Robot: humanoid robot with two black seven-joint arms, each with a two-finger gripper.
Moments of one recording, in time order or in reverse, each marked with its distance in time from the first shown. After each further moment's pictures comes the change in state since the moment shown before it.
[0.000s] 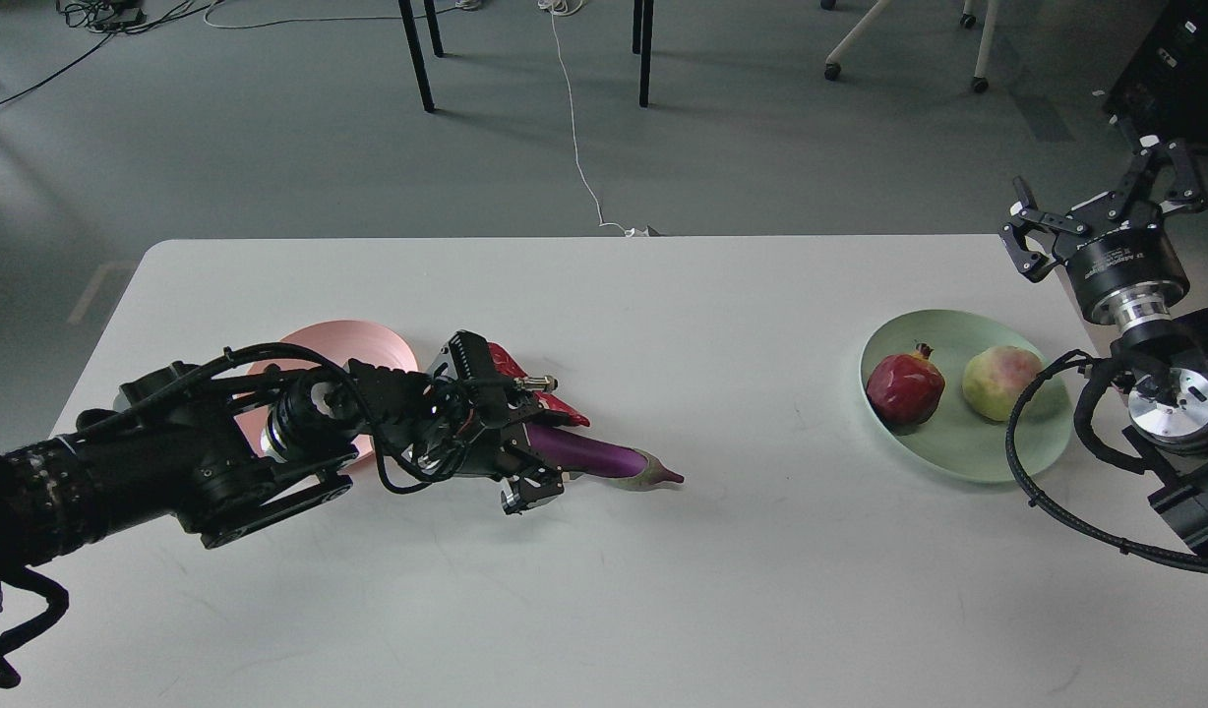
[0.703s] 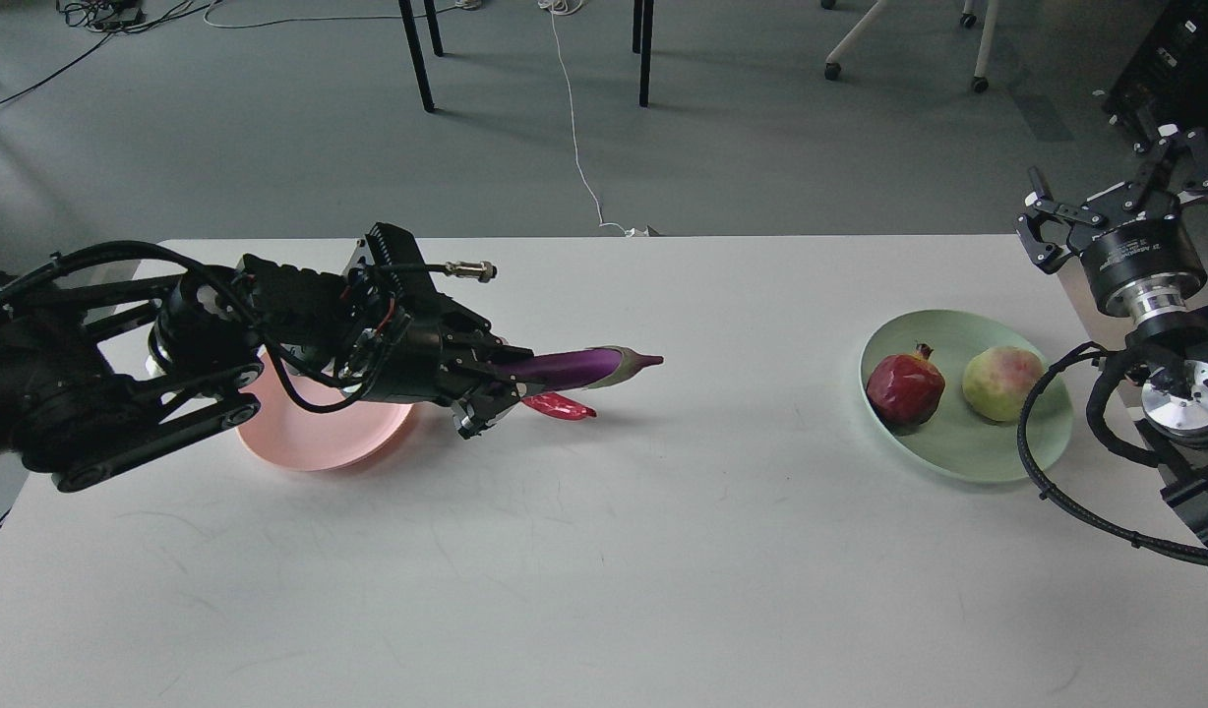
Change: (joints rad) left arm -0.142 0.319 -0.099 -0.343 -0.175 -0.218 0.022; right arm 0.010 -0.019 0.006 0.001 -0.001 -0.008 0.000
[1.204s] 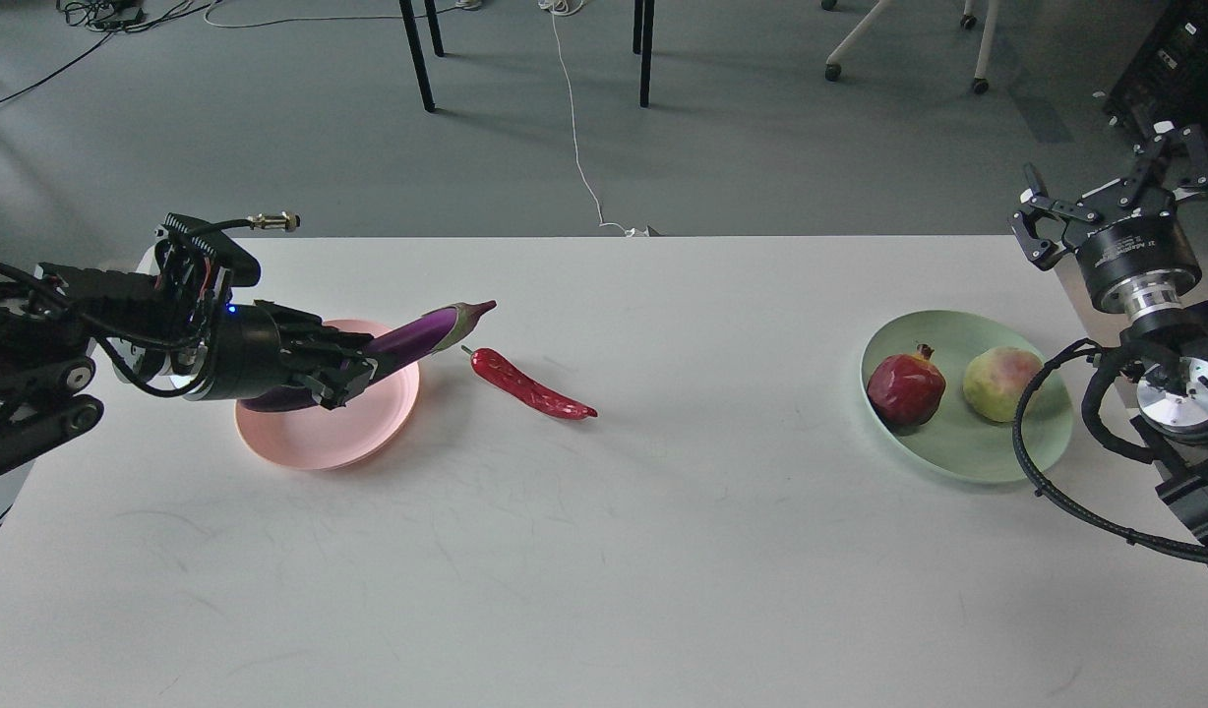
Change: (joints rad) left arm 0.104 0.211 0.006 0.132 -0.249 -0.005 0.018; right arm 0.006 0.007 0.000 0.005 0.000 0.000 0.000
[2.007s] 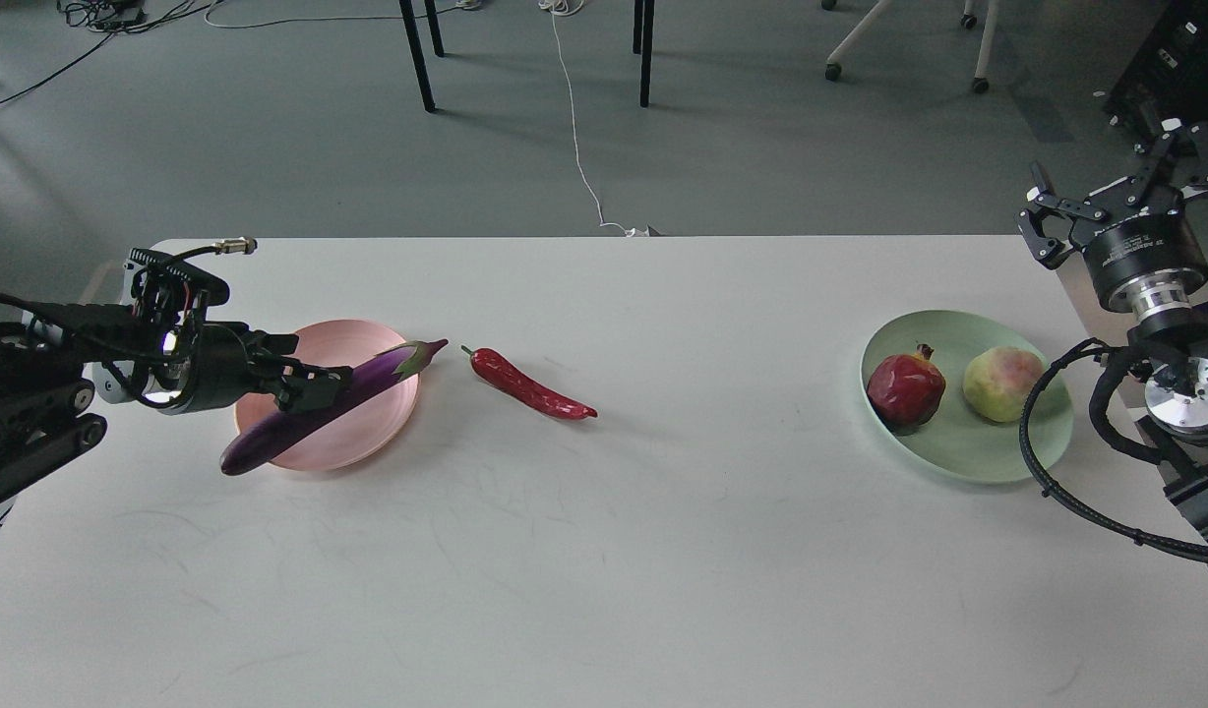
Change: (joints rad) left arm 0.038 -0.119 -0.005 0.248 -0.009 0.081 -0.008; right arm -0.002 -0.012 -0.002 -0.001 -0.001 0.010 0.000
